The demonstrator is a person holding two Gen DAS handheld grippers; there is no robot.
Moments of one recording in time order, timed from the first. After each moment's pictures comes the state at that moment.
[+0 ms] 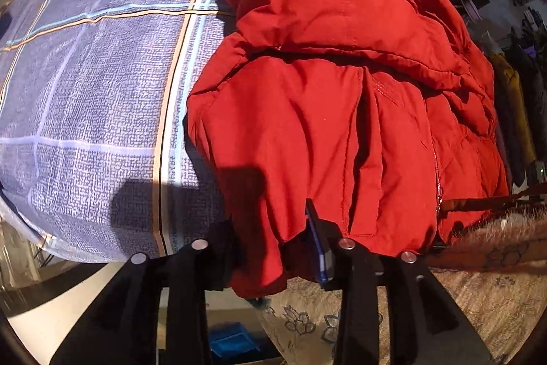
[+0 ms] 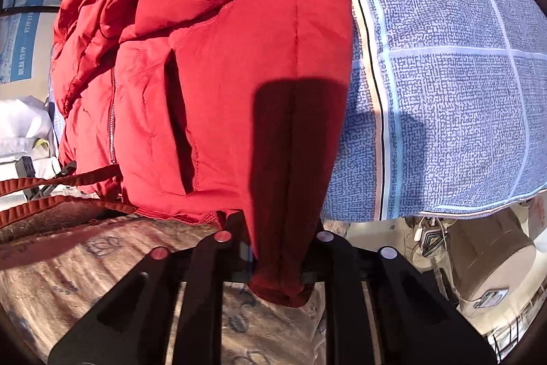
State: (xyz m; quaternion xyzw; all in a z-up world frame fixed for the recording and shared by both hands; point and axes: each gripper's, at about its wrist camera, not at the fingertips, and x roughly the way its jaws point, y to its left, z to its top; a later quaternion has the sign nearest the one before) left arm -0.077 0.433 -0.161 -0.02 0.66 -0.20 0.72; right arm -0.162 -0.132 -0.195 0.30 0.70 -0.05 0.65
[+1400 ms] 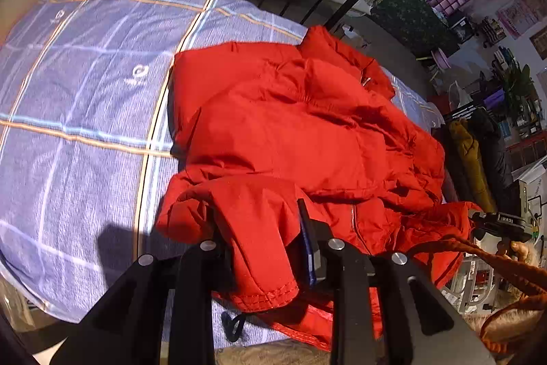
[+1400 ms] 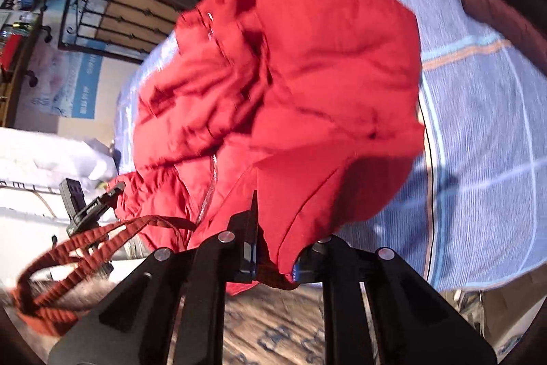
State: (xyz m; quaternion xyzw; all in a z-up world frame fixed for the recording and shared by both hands) left arm -0.004 0.392 -0.062 -0.09 0.57 -0.25 0.78; right arm -0.091 -0.171 -0.089 0.37 0.55 0.02 0.75
